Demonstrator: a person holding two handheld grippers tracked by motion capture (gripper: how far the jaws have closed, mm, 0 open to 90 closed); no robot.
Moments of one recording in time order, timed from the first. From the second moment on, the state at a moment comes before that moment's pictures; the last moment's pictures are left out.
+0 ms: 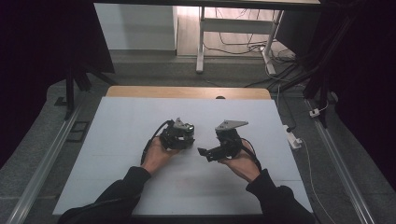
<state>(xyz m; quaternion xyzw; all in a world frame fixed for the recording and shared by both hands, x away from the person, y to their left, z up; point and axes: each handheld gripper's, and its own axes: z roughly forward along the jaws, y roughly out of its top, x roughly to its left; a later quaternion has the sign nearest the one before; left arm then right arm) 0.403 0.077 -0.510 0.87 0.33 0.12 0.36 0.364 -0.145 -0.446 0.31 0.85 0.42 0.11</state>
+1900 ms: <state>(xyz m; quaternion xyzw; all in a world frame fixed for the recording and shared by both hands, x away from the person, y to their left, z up) 0.403 0.077 -0.510 0.87 0.33 0.12 0.36 0.399 -0.101 -0.456 0.25 0.88 0.40 0.09</state>
